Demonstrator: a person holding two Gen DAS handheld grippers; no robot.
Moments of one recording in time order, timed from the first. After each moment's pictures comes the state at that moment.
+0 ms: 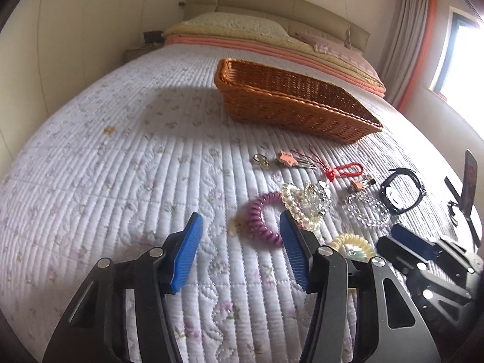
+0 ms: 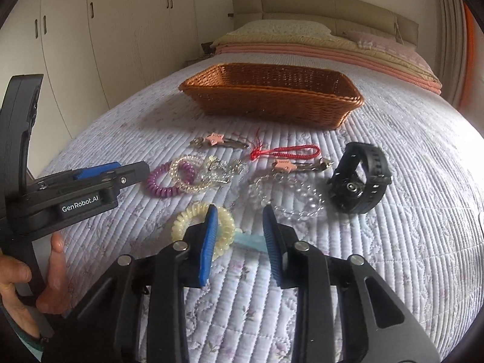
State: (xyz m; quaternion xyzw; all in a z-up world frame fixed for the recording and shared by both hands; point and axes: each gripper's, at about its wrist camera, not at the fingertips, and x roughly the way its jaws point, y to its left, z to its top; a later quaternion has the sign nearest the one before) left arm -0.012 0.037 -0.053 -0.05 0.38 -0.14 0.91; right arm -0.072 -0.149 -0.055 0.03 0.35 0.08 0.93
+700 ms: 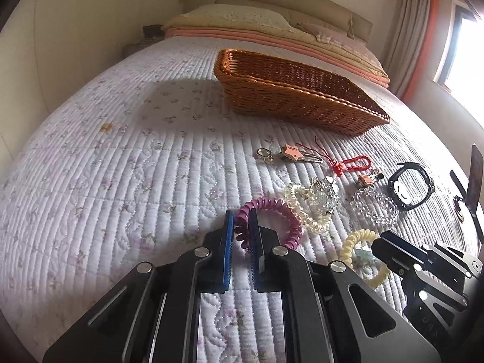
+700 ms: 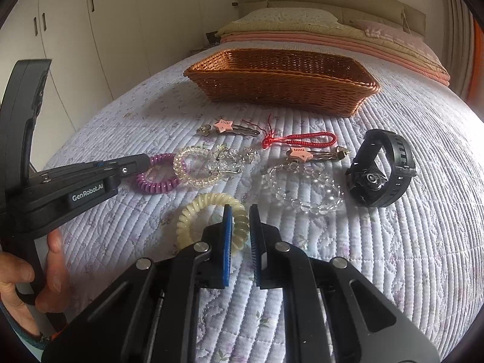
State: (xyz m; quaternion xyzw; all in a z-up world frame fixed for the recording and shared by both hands) left arm -0.004 0.036 -0.055 -0.03 0.39 -0.13 0.91; right arm -0.062 -0.146 -0.062 0.02 0.37 0.09 0.92
